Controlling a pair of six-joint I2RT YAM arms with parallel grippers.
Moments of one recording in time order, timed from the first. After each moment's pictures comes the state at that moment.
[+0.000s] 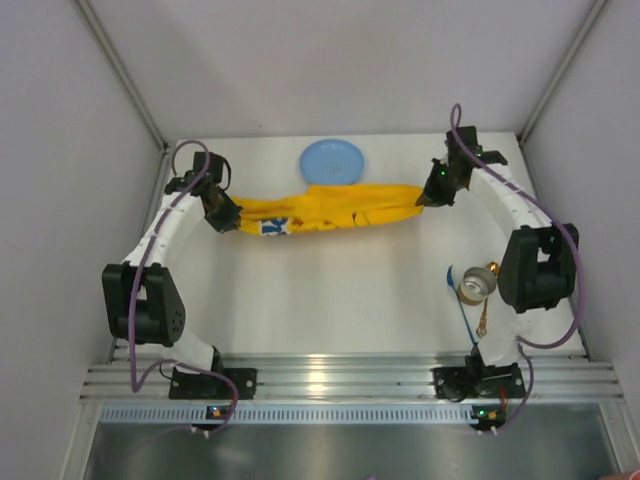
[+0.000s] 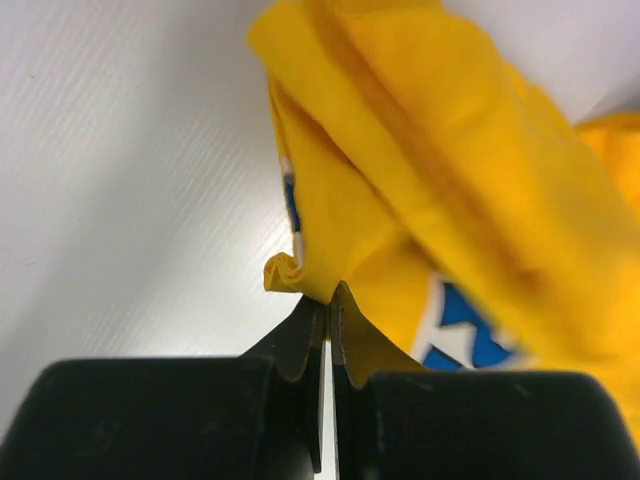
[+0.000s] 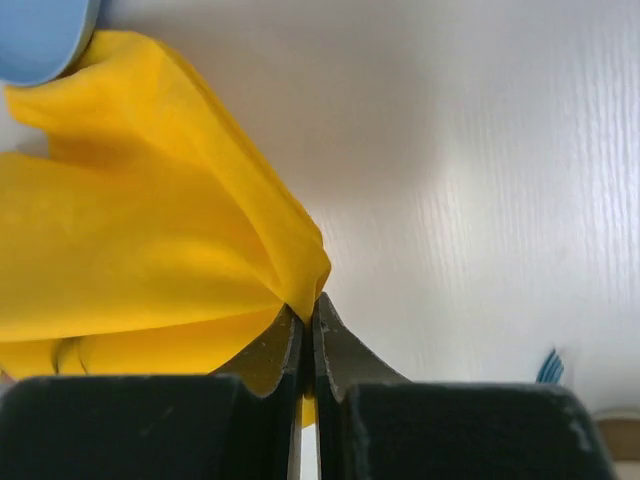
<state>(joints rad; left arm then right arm) -0.09 1.60 1.31 -0.83 -0.08 -0.81 0.17 1.81 1.53 -0.76 -0.20 0.51</state>
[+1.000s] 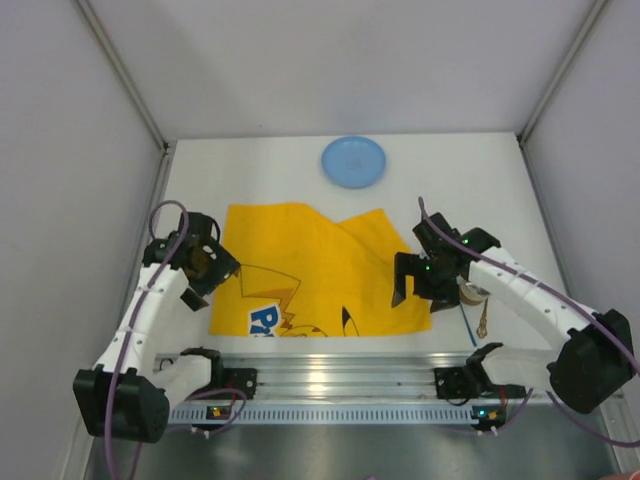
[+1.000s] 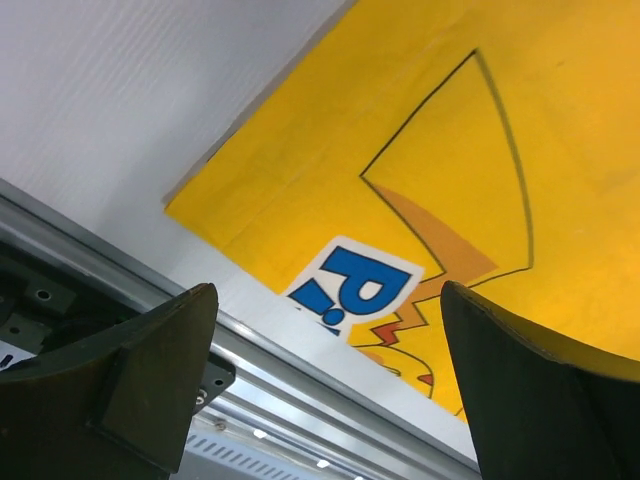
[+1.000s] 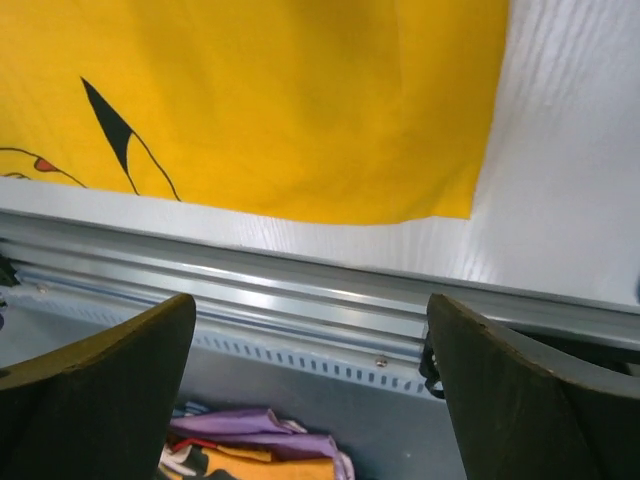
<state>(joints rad) -0.10 1.06 0.89 -1.11 -0.16 -0.92 0.55 1.23 0.87 -0.99 -0.18 0.64</state>
